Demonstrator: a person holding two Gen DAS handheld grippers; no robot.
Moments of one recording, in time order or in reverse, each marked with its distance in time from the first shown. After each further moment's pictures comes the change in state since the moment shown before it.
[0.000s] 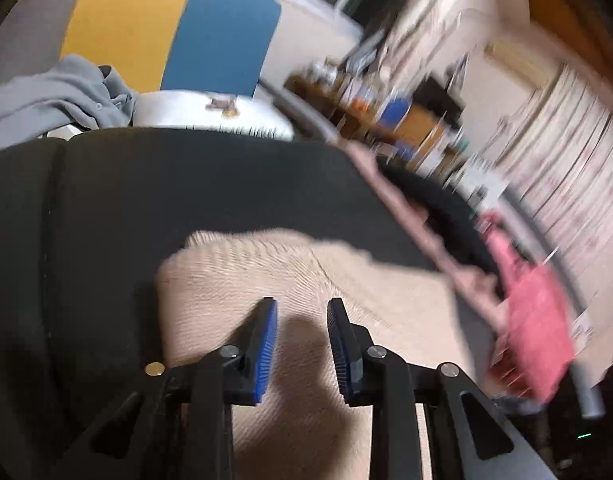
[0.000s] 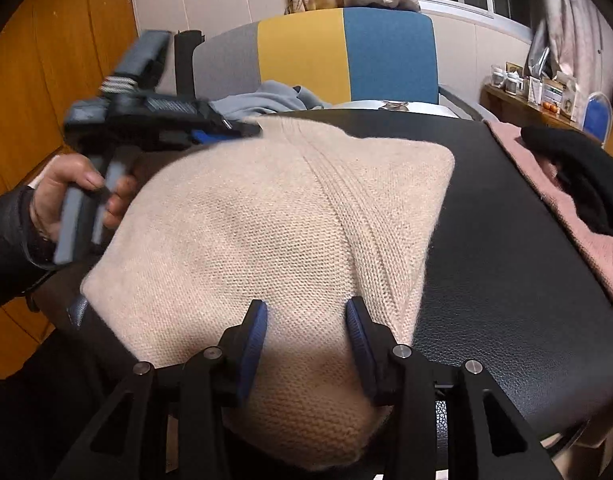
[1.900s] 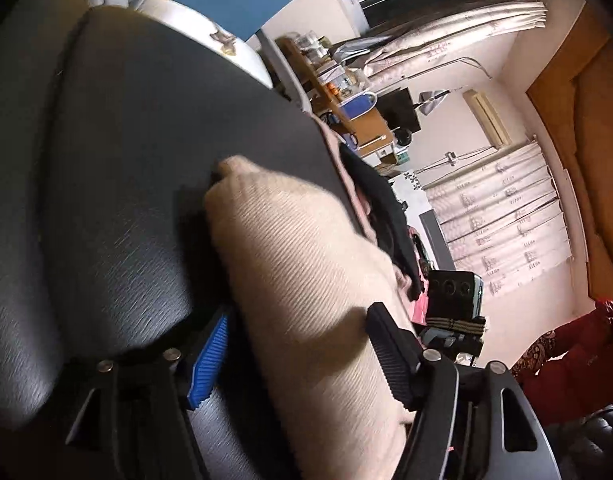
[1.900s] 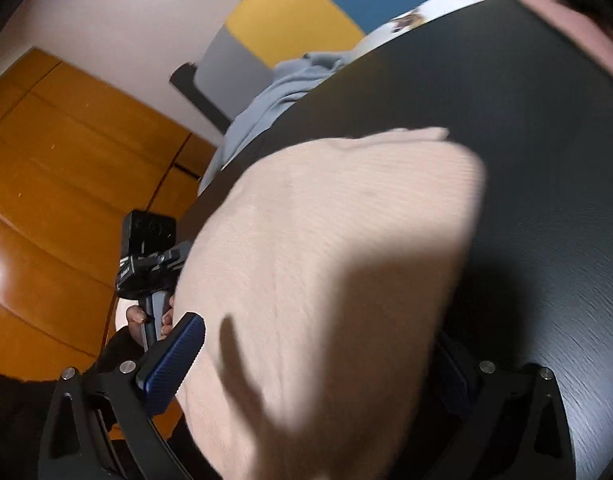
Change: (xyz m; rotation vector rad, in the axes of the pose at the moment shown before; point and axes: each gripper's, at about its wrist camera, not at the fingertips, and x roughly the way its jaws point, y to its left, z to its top) left arm 0.041 0.078 -0.005 -0.205 0.183 -0.389; right arm 0.098 -0.108 0.085 0.395 0.187 0.527
